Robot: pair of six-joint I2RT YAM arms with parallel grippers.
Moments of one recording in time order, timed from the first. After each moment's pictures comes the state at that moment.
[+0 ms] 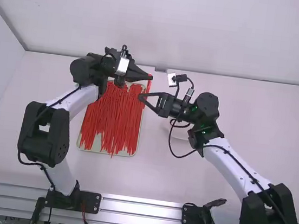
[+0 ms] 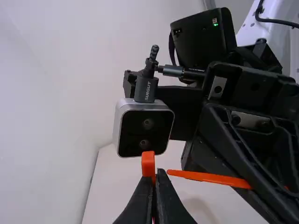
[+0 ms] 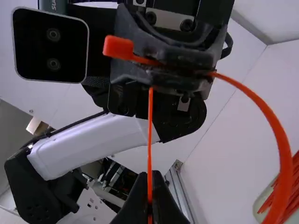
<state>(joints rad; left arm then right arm) -0.11 1.80 1.25 1.51 1.56 -0.51 0.48 1.38 0.83 0.70 -0.93 1.09</state>
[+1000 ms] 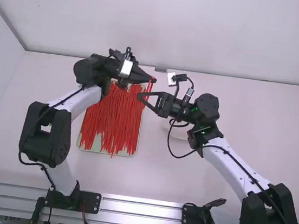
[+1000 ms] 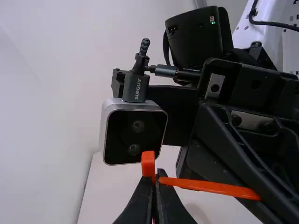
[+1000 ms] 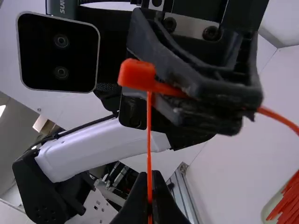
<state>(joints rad) -0.14 1.80 1.25 1.51 1.56 -0.51 0.48 1.38 0.83 0.75 -0.93 1.12</state>
